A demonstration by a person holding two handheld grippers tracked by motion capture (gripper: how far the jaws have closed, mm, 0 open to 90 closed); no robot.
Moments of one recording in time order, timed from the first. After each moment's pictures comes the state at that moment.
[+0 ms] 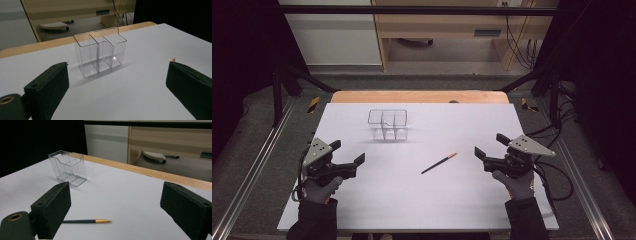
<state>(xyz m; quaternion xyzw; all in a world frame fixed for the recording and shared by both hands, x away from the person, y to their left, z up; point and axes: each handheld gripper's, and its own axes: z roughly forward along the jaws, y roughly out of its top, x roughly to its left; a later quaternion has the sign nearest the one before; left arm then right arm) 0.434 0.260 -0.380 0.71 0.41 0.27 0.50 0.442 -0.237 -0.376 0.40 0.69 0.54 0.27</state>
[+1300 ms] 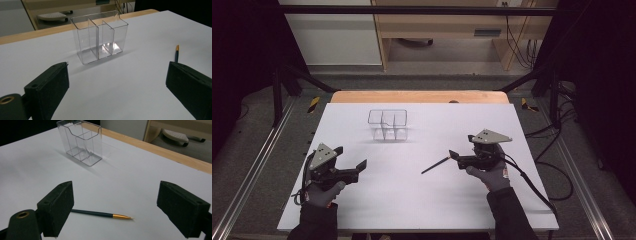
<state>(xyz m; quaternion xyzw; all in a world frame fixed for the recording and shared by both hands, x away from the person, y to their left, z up) 0.433 0.259 -0.400 0.73 0.42 0.25 0.48 0.480 -0.176 -0.394 0.36 0.77 0.47 0.22</state>
